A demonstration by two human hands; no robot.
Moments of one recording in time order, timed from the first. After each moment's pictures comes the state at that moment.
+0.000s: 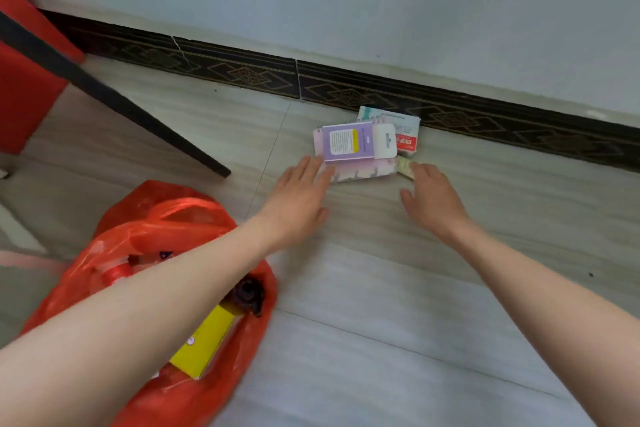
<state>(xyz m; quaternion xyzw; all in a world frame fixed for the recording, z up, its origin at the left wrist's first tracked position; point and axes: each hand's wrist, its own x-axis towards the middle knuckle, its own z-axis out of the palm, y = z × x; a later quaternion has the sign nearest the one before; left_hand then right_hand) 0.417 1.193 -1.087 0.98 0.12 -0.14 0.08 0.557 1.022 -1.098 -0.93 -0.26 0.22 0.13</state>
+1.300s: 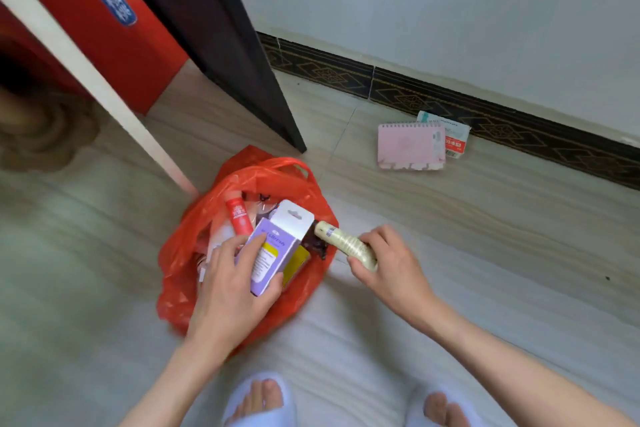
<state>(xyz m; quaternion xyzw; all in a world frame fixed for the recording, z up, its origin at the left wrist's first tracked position) 0.152 1.155 -1.021 0.90 0.37 0.09 0.21 0.348 1.023 -1.032 -0.84 -0.45 0.22 0.23</state>
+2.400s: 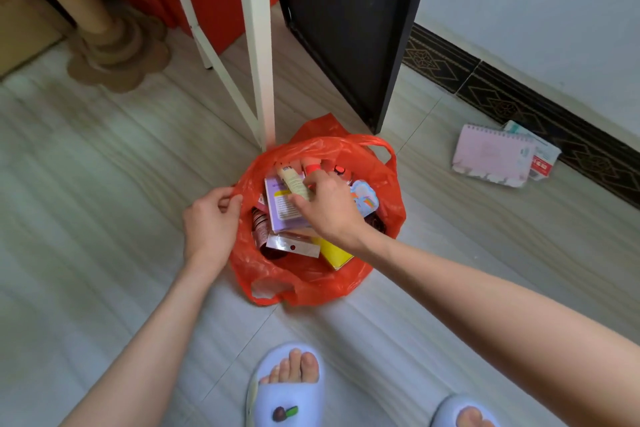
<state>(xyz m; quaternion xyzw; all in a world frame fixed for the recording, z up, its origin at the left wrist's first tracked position) 0.086 1.243 -1.036 0.67 0.64 0.23 0.29 0.243 1.192 -1.015 -0.78 -0.47 0.34 0.21</state>
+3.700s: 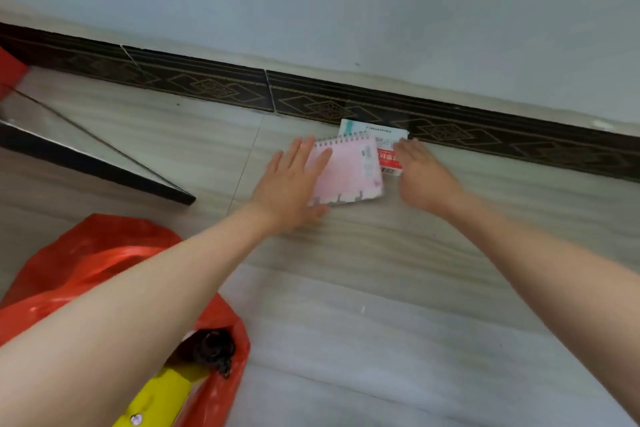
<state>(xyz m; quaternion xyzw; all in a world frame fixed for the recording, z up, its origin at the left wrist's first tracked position) 0.488 1.220 -1.114 0.98 0.11 -0.14 0.09 0.635 1.050 -1.124 -0.90 -0.37 0.21 0.04</state>
